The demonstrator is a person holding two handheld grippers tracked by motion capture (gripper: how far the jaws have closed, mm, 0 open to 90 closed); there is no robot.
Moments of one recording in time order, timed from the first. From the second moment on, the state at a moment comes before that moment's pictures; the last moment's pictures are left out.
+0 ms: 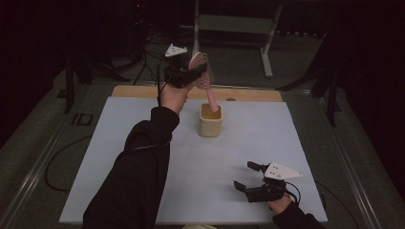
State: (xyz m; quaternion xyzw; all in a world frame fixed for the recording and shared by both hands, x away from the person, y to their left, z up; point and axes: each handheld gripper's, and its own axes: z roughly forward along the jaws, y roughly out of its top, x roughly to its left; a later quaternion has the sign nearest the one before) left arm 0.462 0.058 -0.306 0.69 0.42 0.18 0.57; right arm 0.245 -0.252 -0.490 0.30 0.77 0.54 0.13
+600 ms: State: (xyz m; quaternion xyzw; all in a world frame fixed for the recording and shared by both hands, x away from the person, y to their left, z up) left arm 0.468 0.053 -0.330 0.70 0.43 0.16 0.55; right arm 0.244 -0.252 -0.490 0.30 0.77 0.54 0.13
